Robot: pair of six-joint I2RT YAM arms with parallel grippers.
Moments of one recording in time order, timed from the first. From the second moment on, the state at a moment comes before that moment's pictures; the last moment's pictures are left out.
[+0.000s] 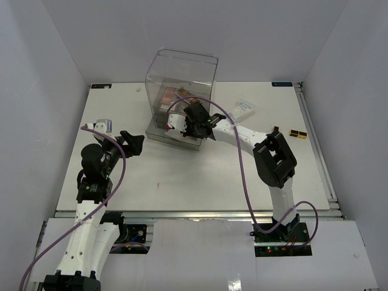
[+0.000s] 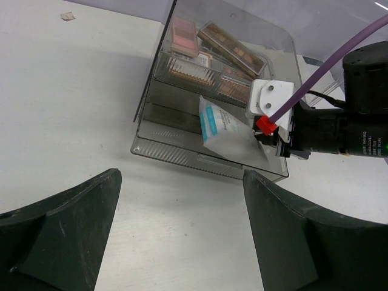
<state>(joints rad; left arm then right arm) -0.04 0.63 0.57 -0.05 0.24 -0.34 0.77 2.03 1.61 -0.44 0.08 -0.79</state>
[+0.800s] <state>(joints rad) -0.04 0.65 0.57 -0.05 0.28 -0.34 0.39 1.44 1.36 -0.48 -0.30 -0.58</state>
